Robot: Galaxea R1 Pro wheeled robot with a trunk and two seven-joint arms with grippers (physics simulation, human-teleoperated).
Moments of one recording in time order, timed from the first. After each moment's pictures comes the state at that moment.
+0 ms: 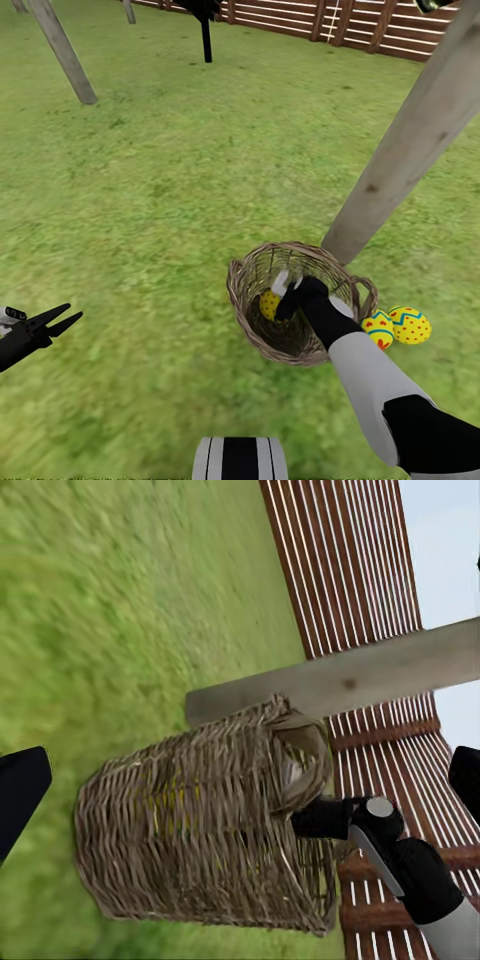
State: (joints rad) left arm -0.53 0.39 0.74 -1.01 0.20 0.92 -1.54; right arm -0.99 0.09 0.16 -0.75 1.02 0.54 0.81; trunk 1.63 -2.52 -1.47
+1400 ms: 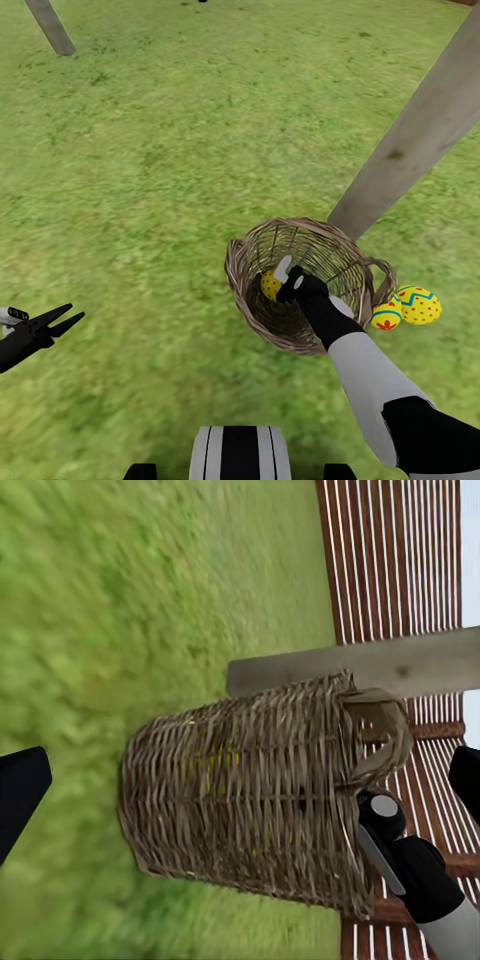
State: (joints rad) left arm -0.53 0.38 0.73 -1.01 0.20 0.92 -1.54; right arm -0.99 0.09 0.15 -0.77 1.00 0.43 0.52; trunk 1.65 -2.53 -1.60
